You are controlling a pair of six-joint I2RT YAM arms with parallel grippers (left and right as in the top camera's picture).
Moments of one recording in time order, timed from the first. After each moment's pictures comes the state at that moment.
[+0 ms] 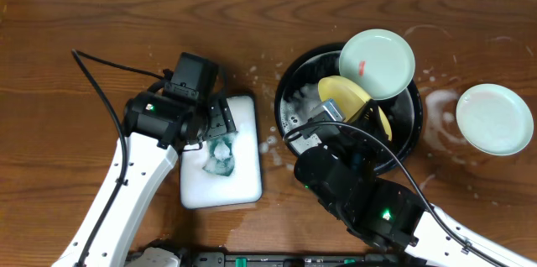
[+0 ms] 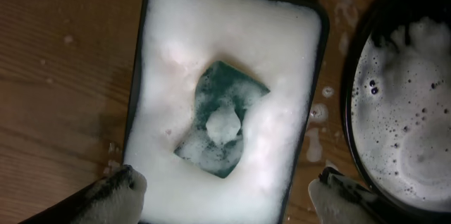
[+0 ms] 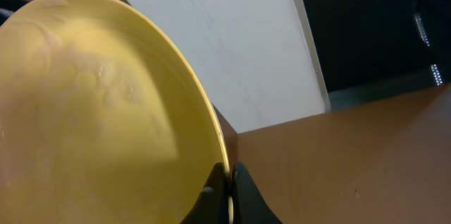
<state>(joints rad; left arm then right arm) -0.33 1.31 1.25 -1.18 -0.09 -0.61 1.05 1.12 0.90 -0.51 1.31 -0.41</state>
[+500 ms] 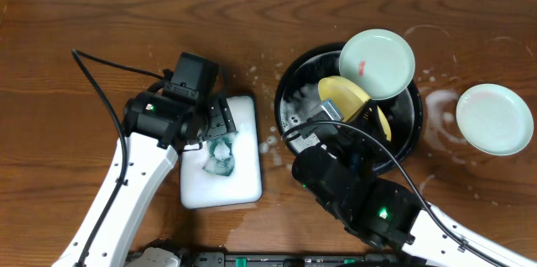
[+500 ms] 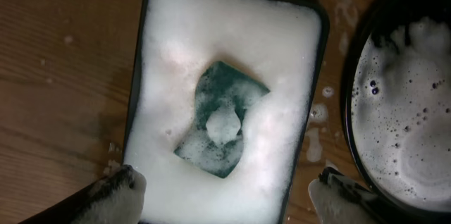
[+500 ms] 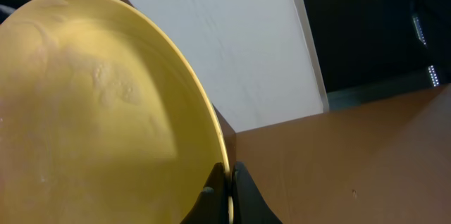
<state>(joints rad) -0.33 1.31 1.25 -1.18 -0.09 -0.61 1.05 1.14 0.90 -0.51 1.31 -0.41</state>
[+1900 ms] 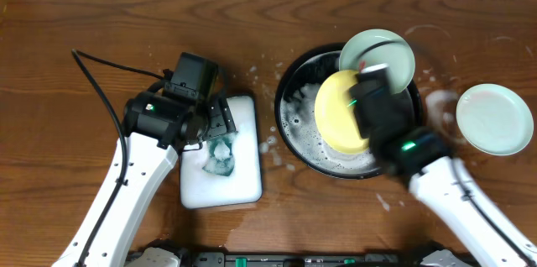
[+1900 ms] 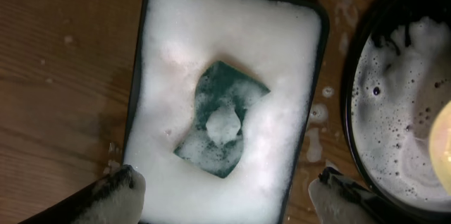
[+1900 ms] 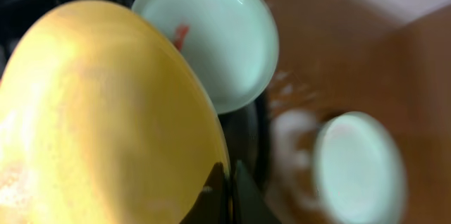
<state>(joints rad) -0.33 1.31 1.25 -1.18 -0.09 -0.61 0.46 1.25 0.94 -0.60 0.50 0.11</state>
